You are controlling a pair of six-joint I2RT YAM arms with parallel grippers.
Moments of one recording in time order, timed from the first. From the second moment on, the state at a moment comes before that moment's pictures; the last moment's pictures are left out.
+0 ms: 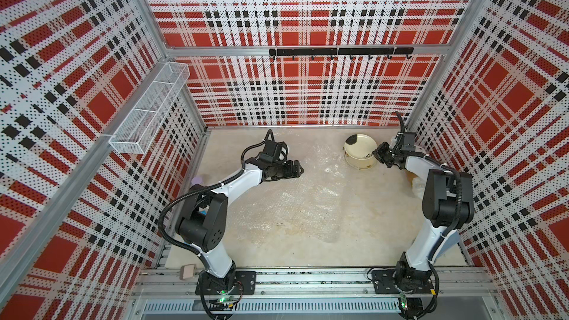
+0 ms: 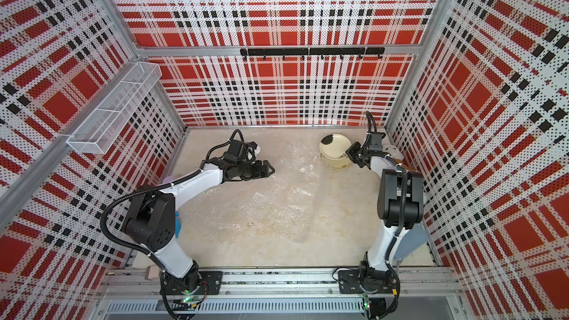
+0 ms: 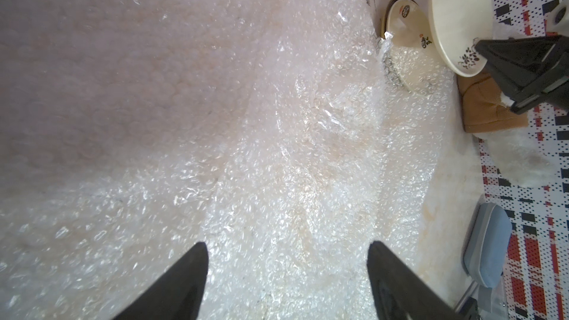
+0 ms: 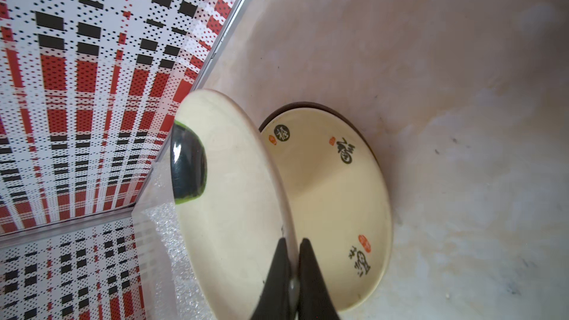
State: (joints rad) left arm -0.42 1.71 1.19 -0.35 0.34 -0.47; right arm -0.12 1.90 1.27 -0.16 -0.37 0.72
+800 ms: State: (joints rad) left arm -0.41 1.71 1.19 -0.35 0.34 -0.46; right arm -0.10 2.00 1.28 -0.16 -0.27 0.73
